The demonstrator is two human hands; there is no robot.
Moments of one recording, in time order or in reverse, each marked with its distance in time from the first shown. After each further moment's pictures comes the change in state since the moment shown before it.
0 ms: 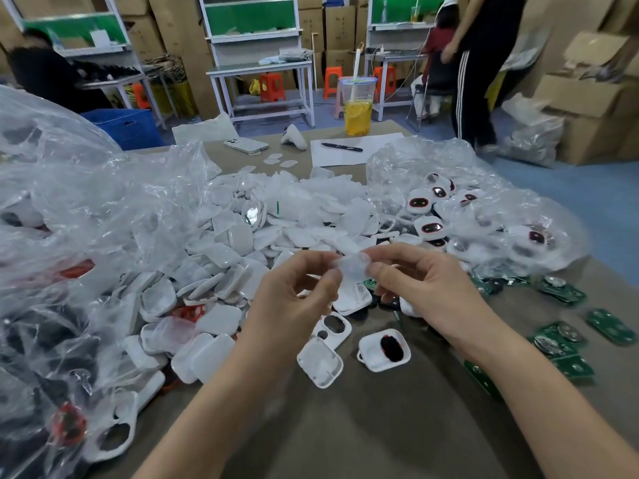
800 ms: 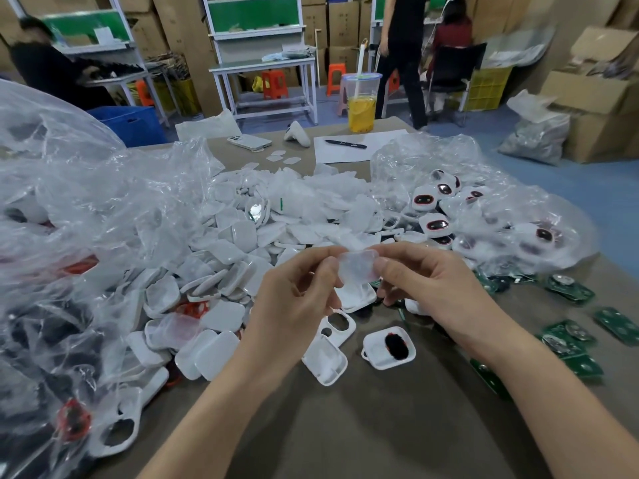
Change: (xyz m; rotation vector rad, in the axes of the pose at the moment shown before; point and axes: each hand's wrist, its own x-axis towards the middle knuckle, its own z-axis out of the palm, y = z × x) left_hand -0.004 0.001 -0.001 0.029 0.017 0.031; right_hand 0.001 0.005 -0.002 0.047 -0.045 0.033
